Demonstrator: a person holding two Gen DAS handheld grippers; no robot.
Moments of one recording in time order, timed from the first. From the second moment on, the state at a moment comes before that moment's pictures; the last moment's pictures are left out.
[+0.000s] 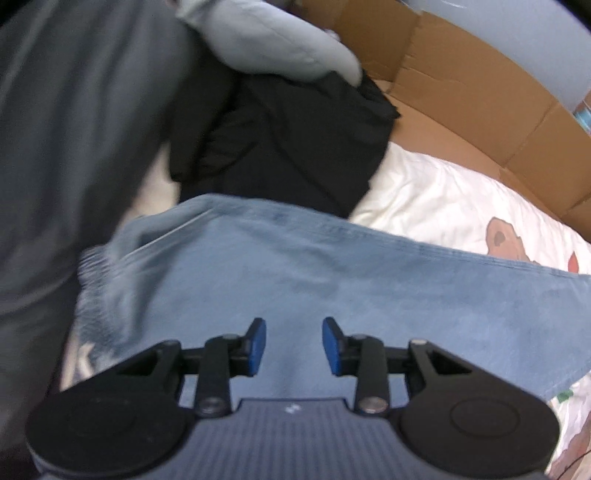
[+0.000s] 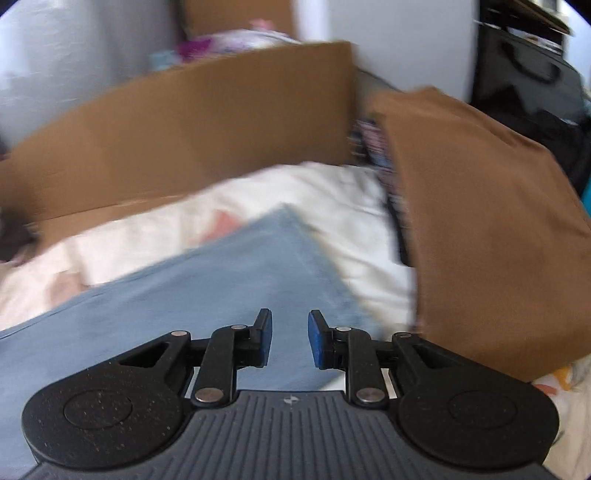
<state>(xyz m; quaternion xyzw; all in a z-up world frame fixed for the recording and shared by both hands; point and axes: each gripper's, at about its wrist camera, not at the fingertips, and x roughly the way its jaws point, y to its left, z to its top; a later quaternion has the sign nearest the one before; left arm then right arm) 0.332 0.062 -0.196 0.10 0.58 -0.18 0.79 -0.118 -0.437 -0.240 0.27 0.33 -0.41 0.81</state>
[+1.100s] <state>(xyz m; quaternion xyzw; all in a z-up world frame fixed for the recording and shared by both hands) 0.243 0.322 -0.280 -0.11 0.58 0.03 0.81 0.021 -0.261 -0.224 0.27 0.43 -0.08 0.86</state>
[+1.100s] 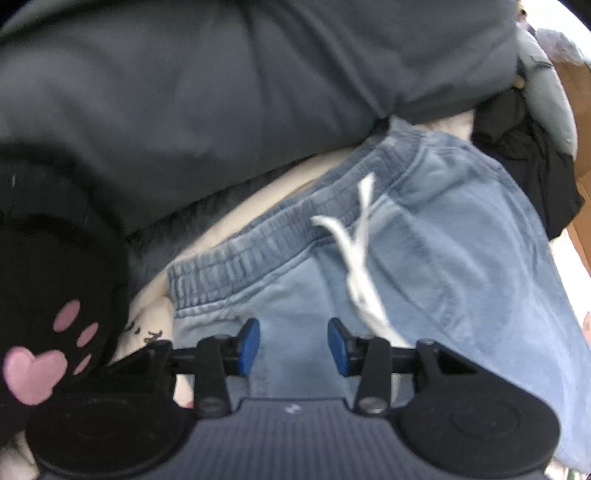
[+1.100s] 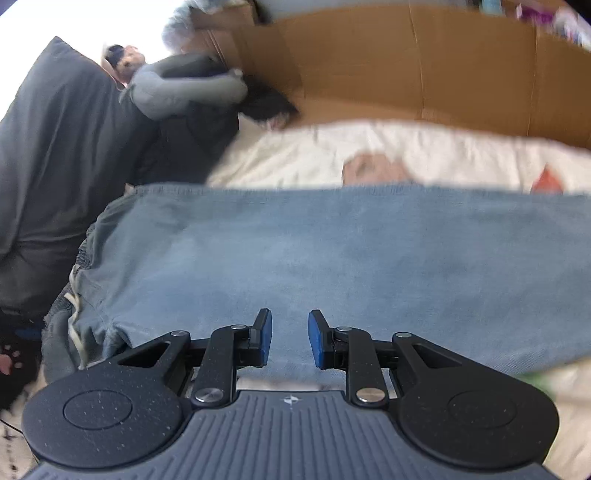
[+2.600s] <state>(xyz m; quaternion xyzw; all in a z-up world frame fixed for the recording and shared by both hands) 0.262 0.336 -0.264 -0.05 0.59 0.07 0.80 0.075 -0.221 -0.337 0.46 0.46 0.01 0.76</state>
